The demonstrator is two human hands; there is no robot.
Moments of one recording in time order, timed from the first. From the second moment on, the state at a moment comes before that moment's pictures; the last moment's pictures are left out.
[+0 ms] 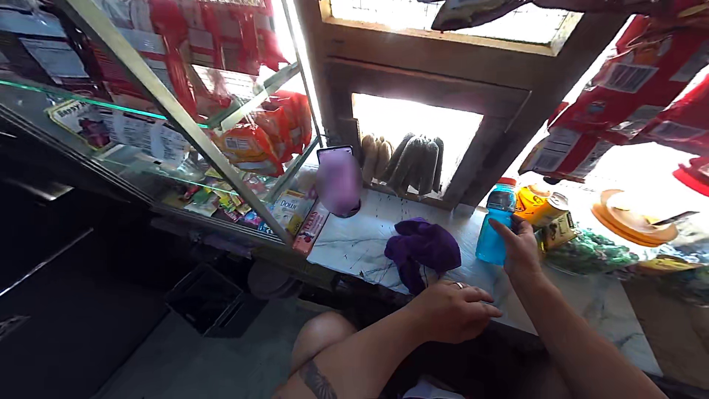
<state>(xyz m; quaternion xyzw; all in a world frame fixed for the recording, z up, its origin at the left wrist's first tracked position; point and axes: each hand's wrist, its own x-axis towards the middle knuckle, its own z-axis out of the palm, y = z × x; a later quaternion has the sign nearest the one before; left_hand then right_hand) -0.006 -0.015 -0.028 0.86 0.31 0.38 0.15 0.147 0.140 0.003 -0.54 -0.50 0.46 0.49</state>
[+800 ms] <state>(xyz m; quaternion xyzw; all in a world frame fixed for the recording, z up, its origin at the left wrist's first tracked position) -0.005 -0.013 -0.033 0.87 0.31 0.35 0.16 0.113 0.171 -0.047 -0.54 -0.55 0.19 0.60</state>
